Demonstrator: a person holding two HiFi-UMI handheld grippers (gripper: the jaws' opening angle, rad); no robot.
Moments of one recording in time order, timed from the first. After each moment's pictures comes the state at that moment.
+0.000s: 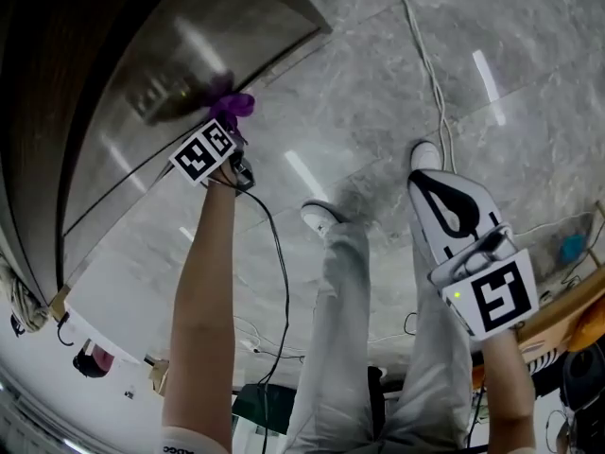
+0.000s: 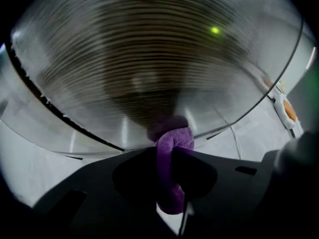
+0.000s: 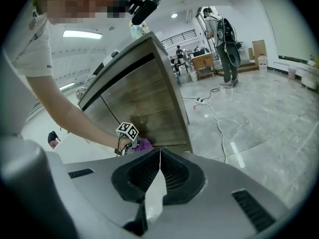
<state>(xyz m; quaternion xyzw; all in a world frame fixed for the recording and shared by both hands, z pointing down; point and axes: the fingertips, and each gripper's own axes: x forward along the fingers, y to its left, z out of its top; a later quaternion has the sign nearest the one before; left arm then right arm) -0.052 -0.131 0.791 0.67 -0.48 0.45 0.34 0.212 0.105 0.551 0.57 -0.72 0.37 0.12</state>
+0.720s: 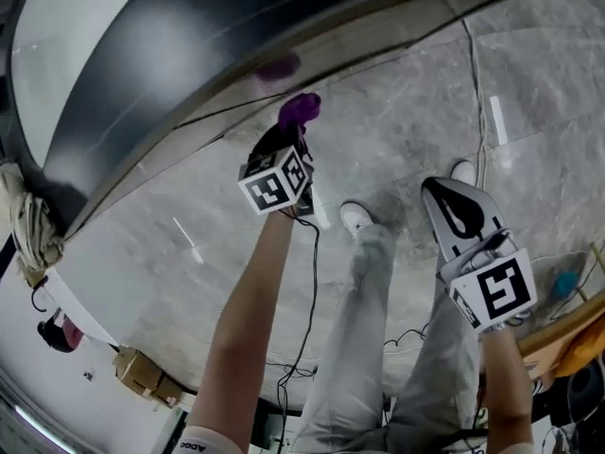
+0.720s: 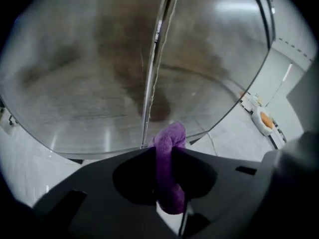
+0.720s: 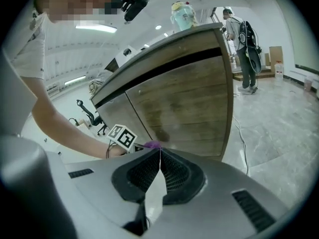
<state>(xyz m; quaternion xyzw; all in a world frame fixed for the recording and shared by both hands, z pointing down) -0.127 -0.095 0.697 0.75 -0.44 0.36 0.35 0.054 0.052 0.502 0.51 -0.77 0.34 0.16</state>
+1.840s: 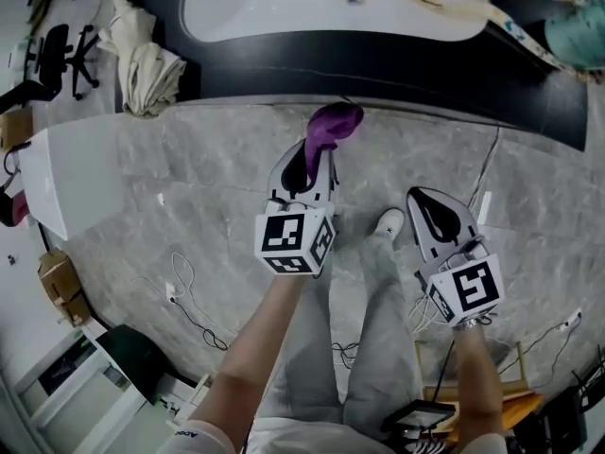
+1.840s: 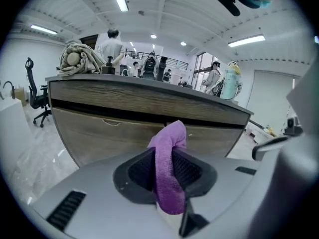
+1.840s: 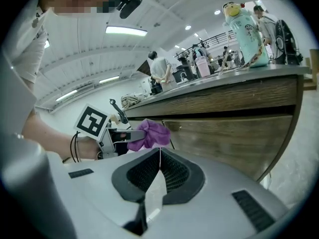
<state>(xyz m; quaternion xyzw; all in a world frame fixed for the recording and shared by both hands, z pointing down) -0.156 -0.083 0.401 0.76 -0.58 0.17 0.25 -0.015 -0.009 0.373 0.37 -0.88 0.27 0.15</state>
